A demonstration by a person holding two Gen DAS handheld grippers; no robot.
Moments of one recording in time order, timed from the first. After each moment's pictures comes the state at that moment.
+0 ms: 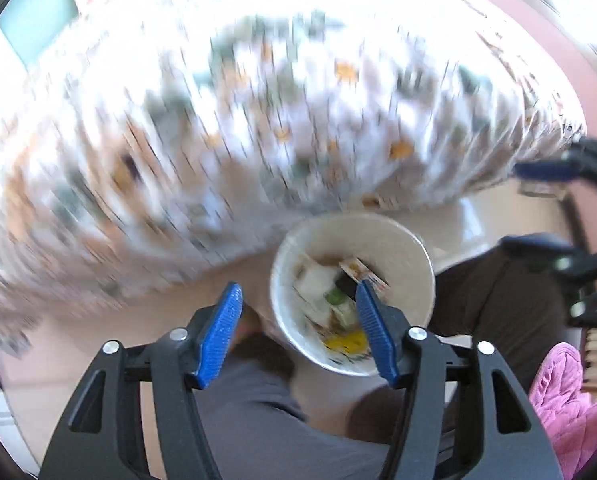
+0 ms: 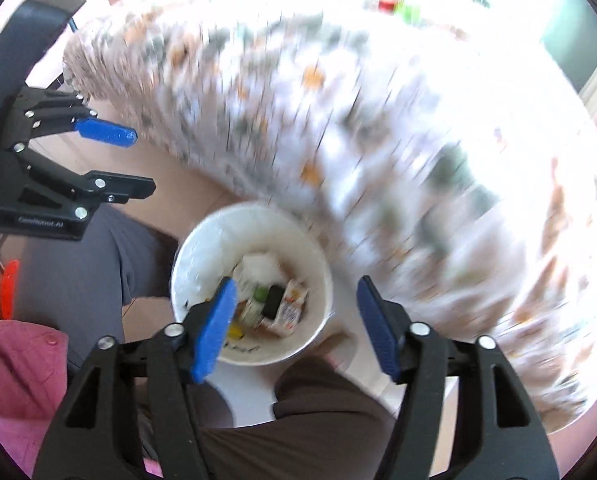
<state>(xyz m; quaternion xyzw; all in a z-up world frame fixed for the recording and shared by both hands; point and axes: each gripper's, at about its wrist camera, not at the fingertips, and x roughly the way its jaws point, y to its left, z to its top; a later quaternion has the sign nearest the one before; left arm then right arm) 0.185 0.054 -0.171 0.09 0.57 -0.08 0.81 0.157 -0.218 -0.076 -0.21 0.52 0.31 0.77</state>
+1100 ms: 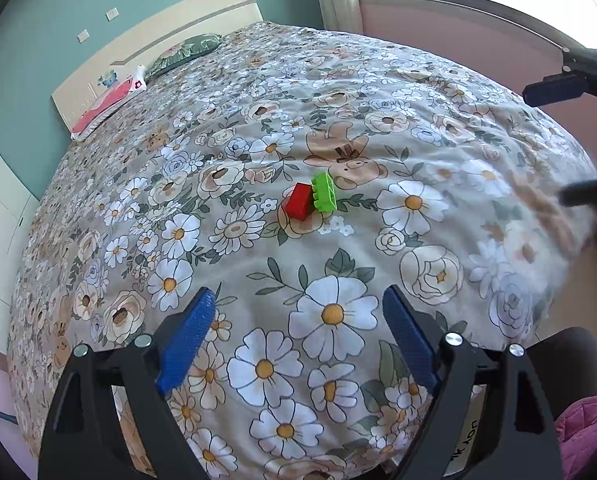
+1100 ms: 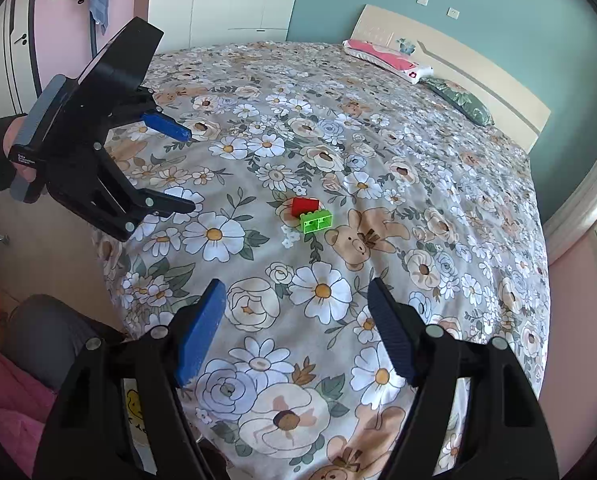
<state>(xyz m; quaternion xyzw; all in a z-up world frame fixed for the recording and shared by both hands) 0.397 0.077 -0.057 0.18 0.44 -0.13 0.87 0.355 -0.198 0.074 -0.25 0.37 0.36 0.82</state>
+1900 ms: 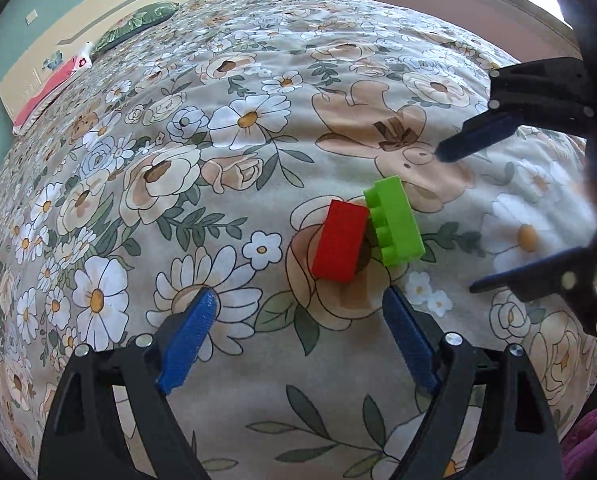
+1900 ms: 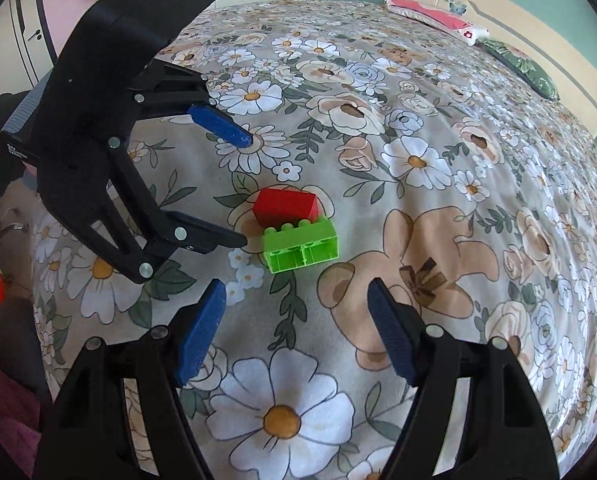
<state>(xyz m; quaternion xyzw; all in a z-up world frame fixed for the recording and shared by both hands) 0.544 0.077 -0.161 0.17 0.49 -0.21 0.83 0.513 -0.128 -0.067 -0.24 0.44 0.44 0.75</state>
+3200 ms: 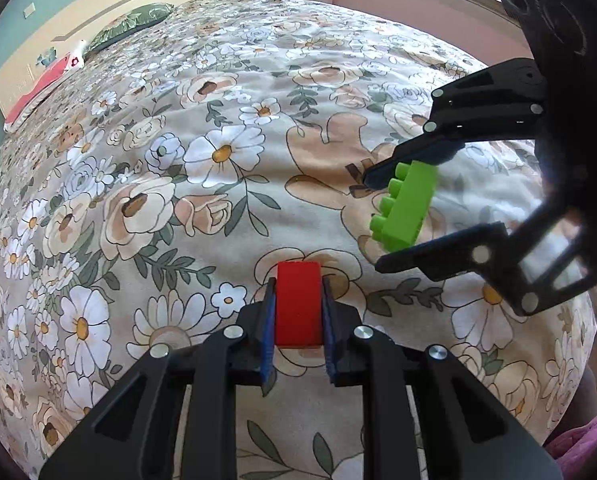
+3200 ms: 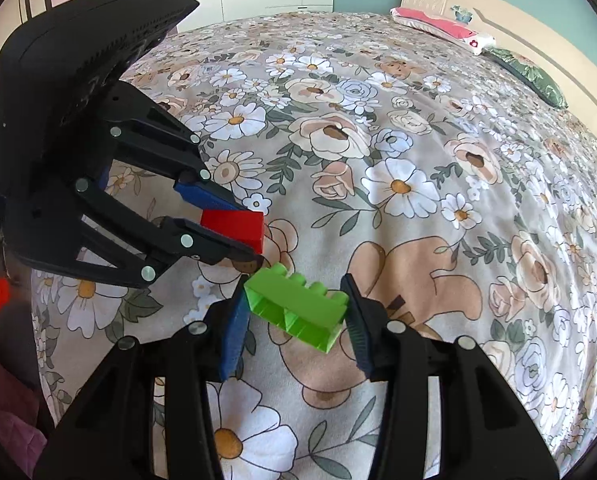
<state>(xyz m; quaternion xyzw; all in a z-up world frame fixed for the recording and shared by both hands) 0.551 0.054 -0.132 0.14 0.48 -0.22 0.84 0.545 -0.138 -0.050 -0.22 0.42 0.46 0.75</state>
